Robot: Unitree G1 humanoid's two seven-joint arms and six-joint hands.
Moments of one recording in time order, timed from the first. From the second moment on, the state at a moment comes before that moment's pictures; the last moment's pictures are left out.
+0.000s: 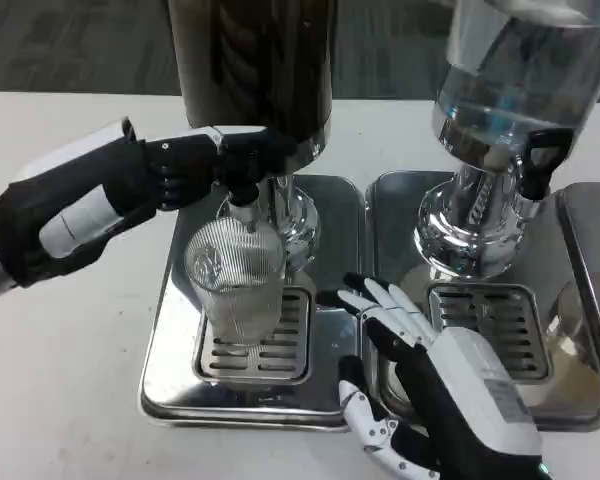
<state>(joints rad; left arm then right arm) -0.40 0.57 0.16 0.44 -0.41 -0.41 -1.22 0.42 -0.21 0.36 -0.31 -0.71 -0.23 -0.13</state>
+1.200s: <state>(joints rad) -0.35 0.62 0.11 0.43 -0.34 -0.70 -1.12 0.41 -0.22 0.32 -0.31 -0.65 -0.23 -0.09</state>
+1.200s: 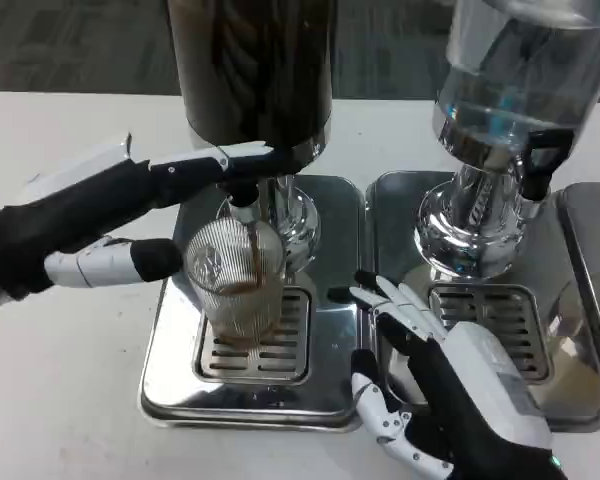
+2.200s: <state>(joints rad) -0.33 0.65 0.07 0.43 -0.30 -0.83 -1.03 0.37 -0.21 0.30 -0.28 -0.39 -0.23 0.03</state>
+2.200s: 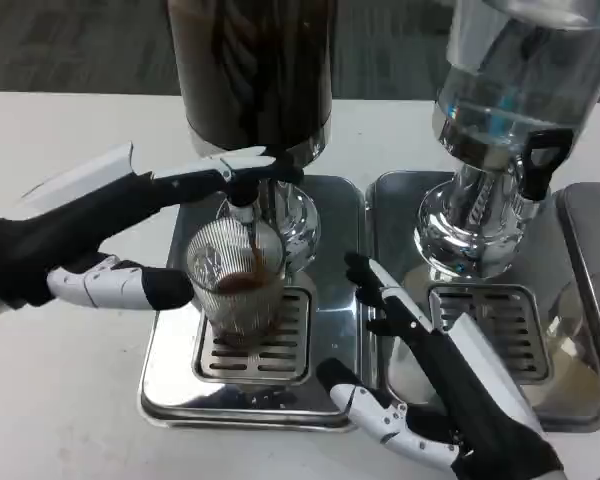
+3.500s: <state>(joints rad) -0.31 0.66 0.03 0.37 -0.26 -0.81 -0.93 0.18 -0.20 0.27 -0.12 -0.27 -0.25 0.14</state>
